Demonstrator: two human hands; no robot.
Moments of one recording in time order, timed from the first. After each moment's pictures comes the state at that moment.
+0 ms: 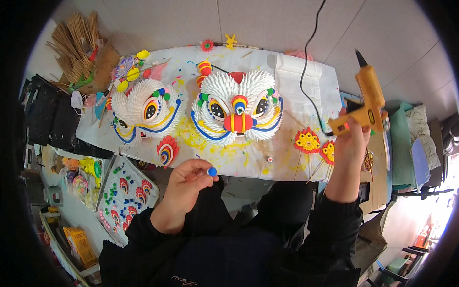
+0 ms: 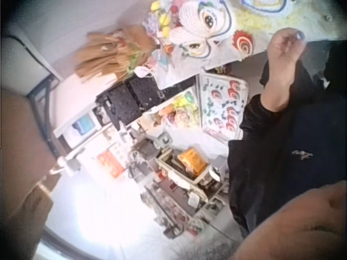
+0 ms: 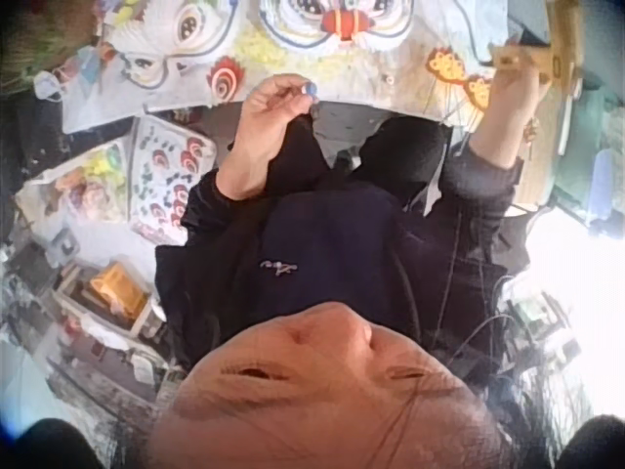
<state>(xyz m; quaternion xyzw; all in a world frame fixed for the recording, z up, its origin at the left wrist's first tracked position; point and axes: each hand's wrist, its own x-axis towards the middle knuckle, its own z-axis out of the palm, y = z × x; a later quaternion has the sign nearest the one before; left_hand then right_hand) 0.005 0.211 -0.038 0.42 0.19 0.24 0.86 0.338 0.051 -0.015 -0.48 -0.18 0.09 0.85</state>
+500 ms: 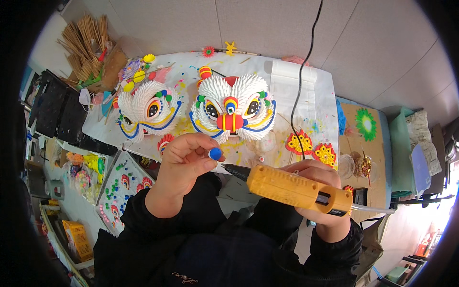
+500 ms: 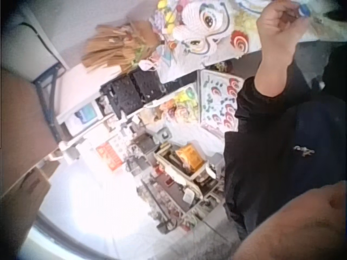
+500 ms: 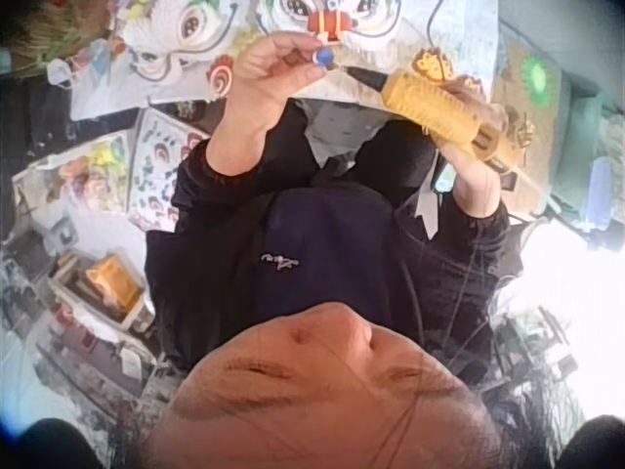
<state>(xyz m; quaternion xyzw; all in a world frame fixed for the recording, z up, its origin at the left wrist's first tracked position) 0.050 0.211 0.024 0.50 0.08 0.28 0.82 0.254 0.009 0.050 -0.61 -0.62 0.12 0.48</state>
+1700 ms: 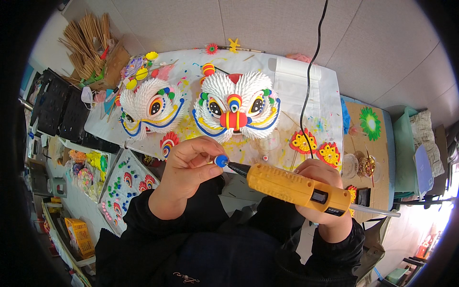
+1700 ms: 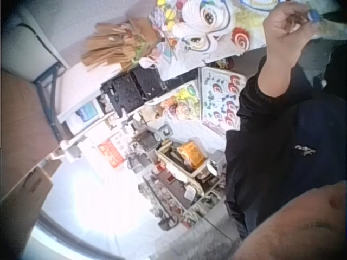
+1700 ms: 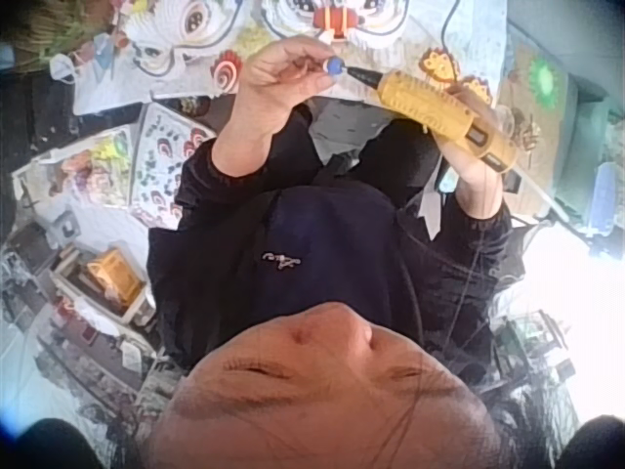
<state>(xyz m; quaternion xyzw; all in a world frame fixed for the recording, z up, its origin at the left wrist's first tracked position) 0.050 0.207 0.015 0.53 0.03 0.29 0.80 0.250 0.010 0.045 -0.64 -0.58 0.14 0.48</state>
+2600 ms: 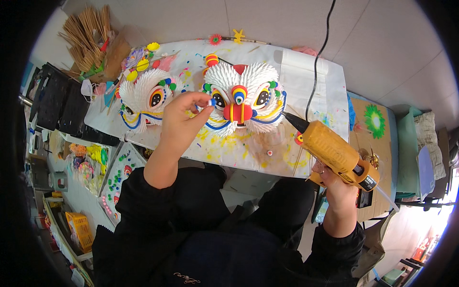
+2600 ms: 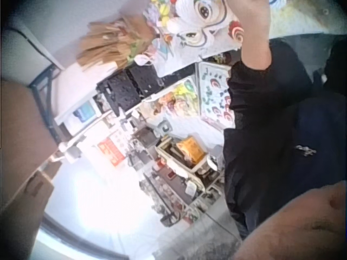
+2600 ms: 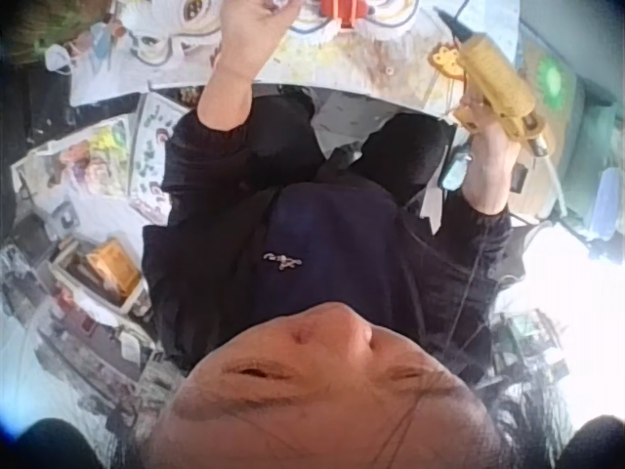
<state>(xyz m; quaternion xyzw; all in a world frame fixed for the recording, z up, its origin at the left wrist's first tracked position) 0.074 0.276 -0.003 0.81 0.26 0.36 0.38 0.267 -0.010 0.003 -0.60 -0.32 0.26 0.69</state>
